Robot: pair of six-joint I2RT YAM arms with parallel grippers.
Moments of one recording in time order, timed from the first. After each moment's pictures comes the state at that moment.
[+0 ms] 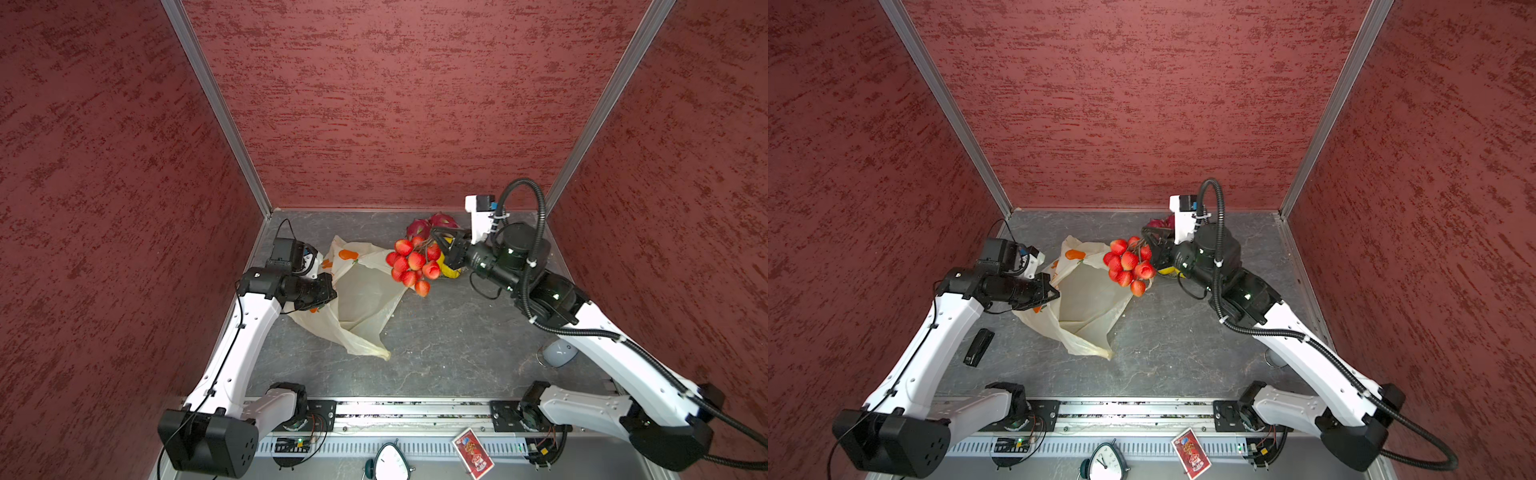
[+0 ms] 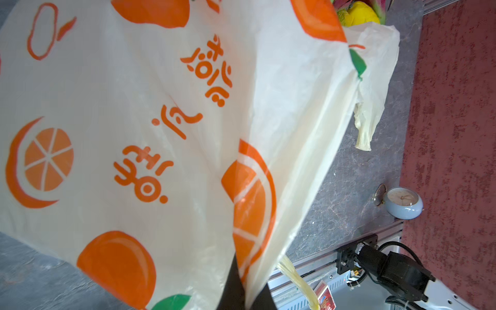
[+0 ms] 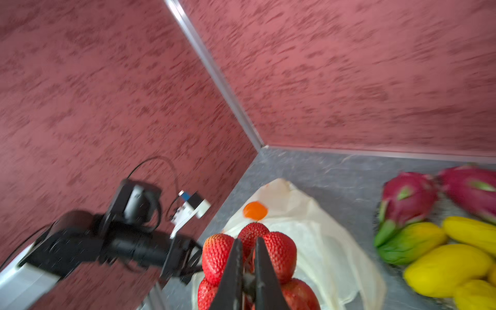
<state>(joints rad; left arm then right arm) -0.10 1.11 1.14 -1.15 0.39 -0.34 0.69 1.13 1.33 -0.29 -0.02 0.54</state>
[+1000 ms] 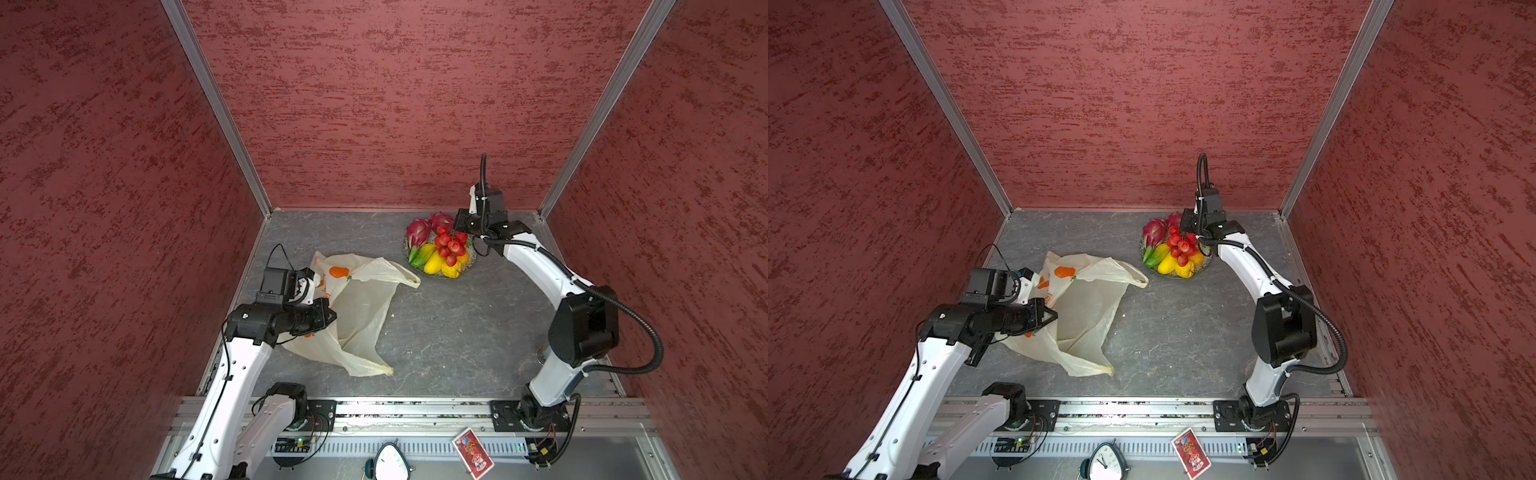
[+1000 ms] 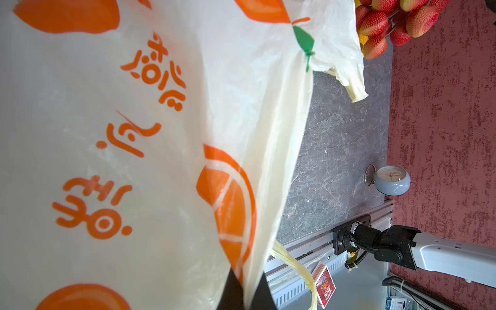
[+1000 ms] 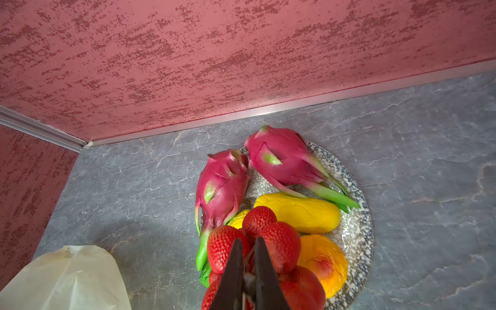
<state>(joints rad) -0.11 0.85 0.95 -1.13 0.47 -0.37 0.28 1.76 1.54 -0.35 -0.03 0.43</state>
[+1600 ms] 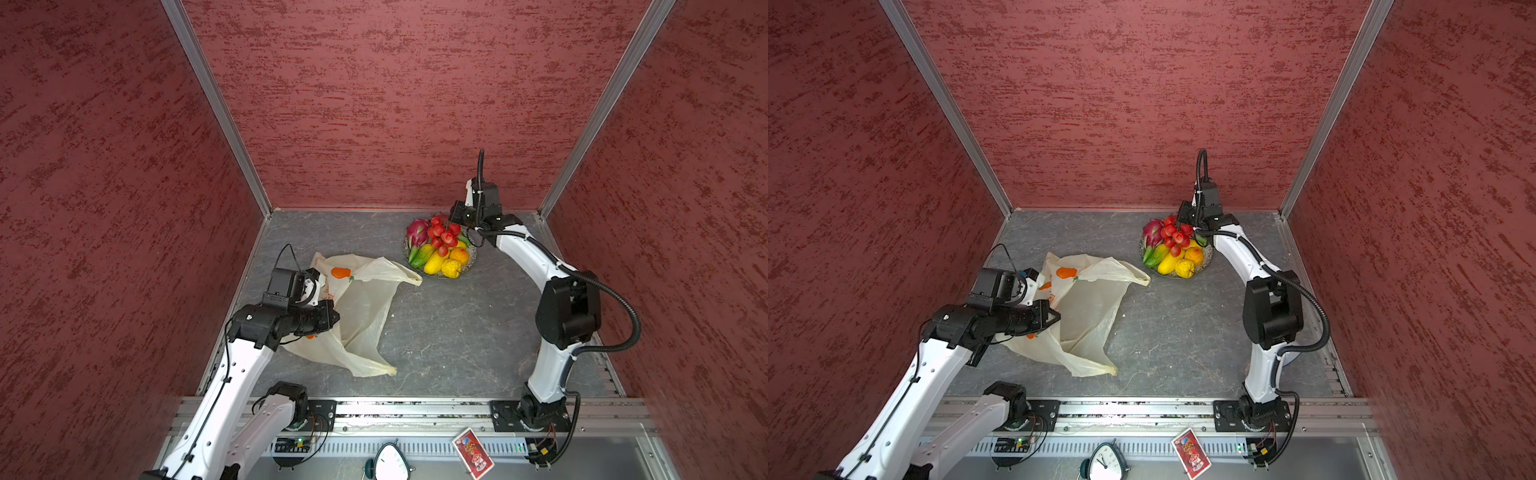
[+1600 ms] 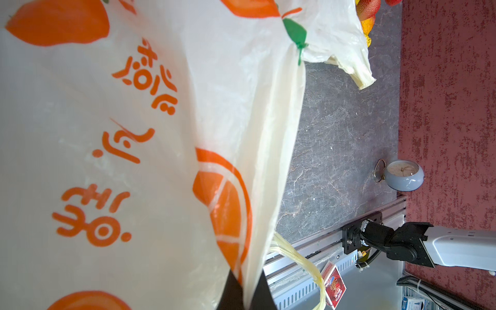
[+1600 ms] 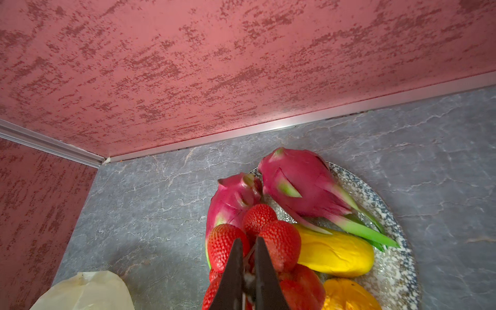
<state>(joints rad) -0.21 0.84 0.95 -1.11 0.39 -0.41 0.24 1.90 1.65 -0.30 -0.09 0.49</state>
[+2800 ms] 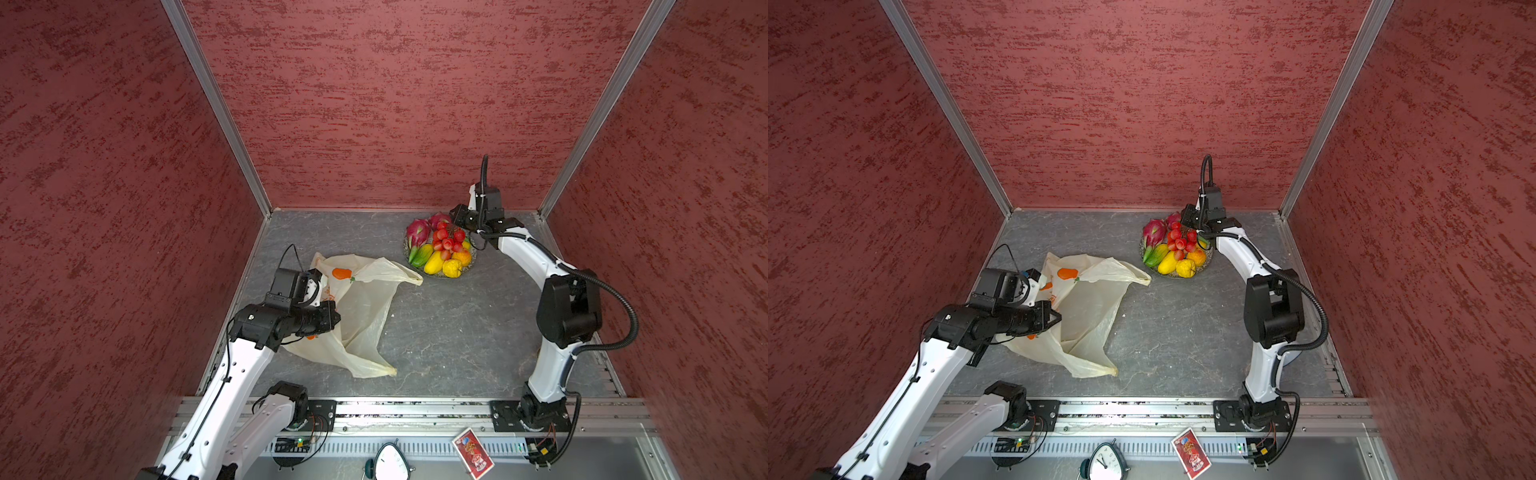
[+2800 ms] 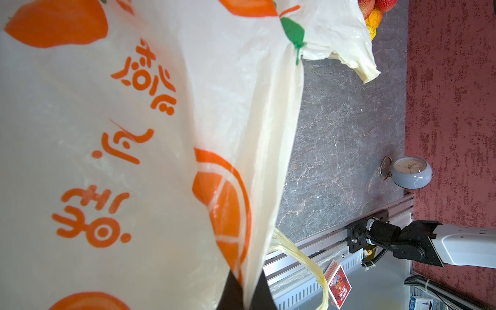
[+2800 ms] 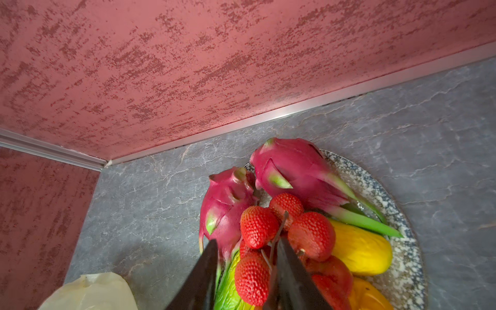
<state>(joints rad) -0.24 0.85 0.95 -1.11 0.36 -0.41 0.22 1.90 1.60 -0.26 -0.14 0.53</state>
